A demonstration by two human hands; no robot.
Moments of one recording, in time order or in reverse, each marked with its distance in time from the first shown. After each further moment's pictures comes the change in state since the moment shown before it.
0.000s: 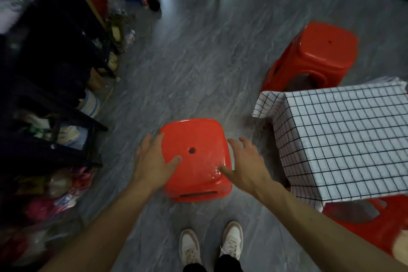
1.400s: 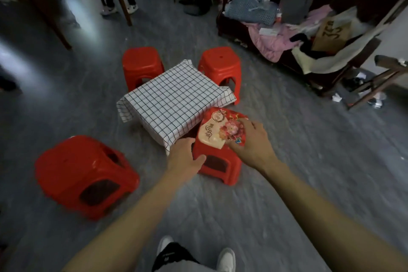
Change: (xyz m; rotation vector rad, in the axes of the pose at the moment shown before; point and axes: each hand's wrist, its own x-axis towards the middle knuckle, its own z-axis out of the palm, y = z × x) left_hand -0.543 0.353 0.181 0.090 -0.297 0.767; right_hand -0.621 0.340 -0.122 0.334 0.642 0.514
